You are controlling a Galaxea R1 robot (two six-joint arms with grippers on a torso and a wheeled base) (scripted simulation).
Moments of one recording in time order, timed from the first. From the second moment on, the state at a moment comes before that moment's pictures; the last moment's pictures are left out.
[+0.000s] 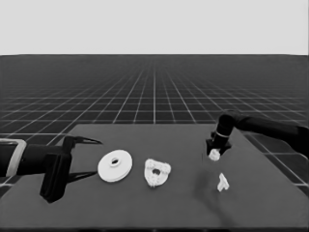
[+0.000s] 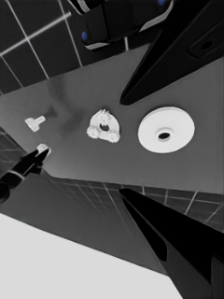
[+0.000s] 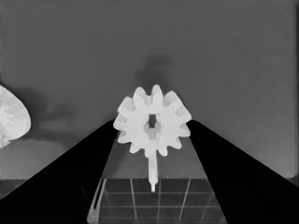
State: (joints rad) left arm -0.34 1.75 -0.42 0.31 0.68 0.35; right arm 0.04 2.40 -1.64 -0.11 -1.47 0.77
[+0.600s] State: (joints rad) left arm -0.34 1.75 -0.42 0.31 0.68 0.35; right arm -0.05 3.07 -1.77 -0.23 -1.51 1.30
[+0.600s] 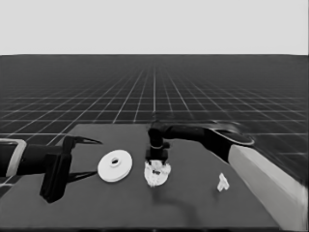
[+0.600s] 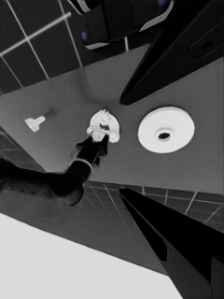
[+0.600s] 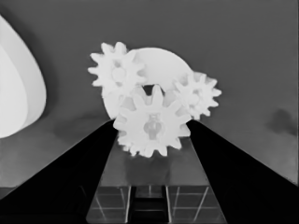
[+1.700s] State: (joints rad) left arm -0.34 1.75 -0.42 0.31 0.68 0.35; right arm -0.10 3.07 -1.81 -0.27 -1.49 1.41
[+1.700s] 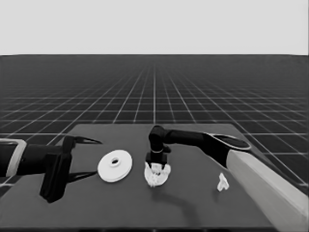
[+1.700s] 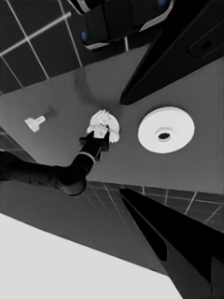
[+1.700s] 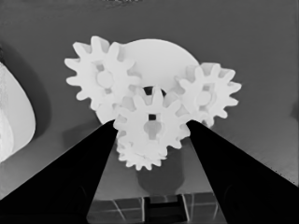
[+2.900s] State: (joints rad) left arm -0.34 1.75 -0.42 0.31 0.68 0.35; right arm -0.10 3.07 -1.81 -0.27 -1.49 1.66
